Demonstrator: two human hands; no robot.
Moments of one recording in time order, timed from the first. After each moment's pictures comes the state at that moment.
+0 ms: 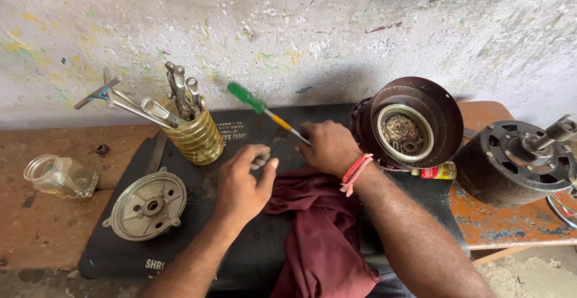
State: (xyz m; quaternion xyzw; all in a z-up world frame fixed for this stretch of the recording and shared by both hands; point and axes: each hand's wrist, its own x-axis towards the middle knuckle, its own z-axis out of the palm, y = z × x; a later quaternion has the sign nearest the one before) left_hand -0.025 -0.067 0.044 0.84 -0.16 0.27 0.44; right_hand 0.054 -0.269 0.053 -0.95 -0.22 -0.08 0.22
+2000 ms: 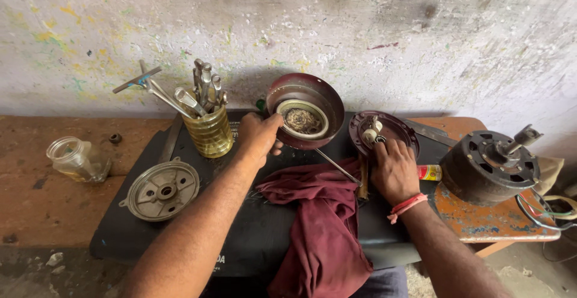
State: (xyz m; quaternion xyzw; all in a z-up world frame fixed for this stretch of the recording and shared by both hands) left_hand 0.044 -0.069 0.069 0.70 0.11 0.01 0.71; right_hand -0.007 -0.375 -0.002 -0.95 -0.12 -0.29 0.03
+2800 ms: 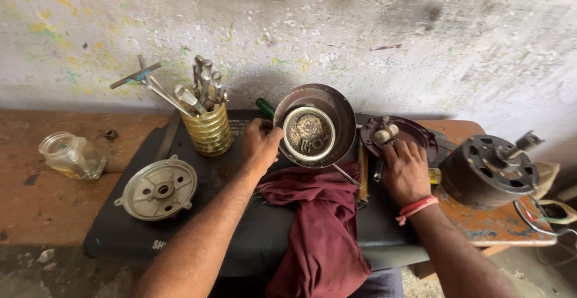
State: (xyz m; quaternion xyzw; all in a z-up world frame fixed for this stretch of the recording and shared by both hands) left_hand 0.052 -0.068 0.012 0.74 0.07 0.09 0.67; right_hand -0.012 -0.387 0.018 -0.94 -0.14 -0.30 -0.01
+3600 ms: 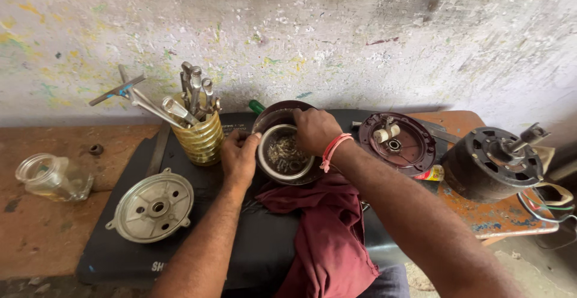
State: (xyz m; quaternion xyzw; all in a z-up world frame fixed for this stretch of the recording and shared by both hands) left_hand 0.067 -0.026 -0.038 0.68 0.02 0.17 0.72; right_hand 0.086 -0.219 0.073 -0.98 -0.20 -0.02 0.03
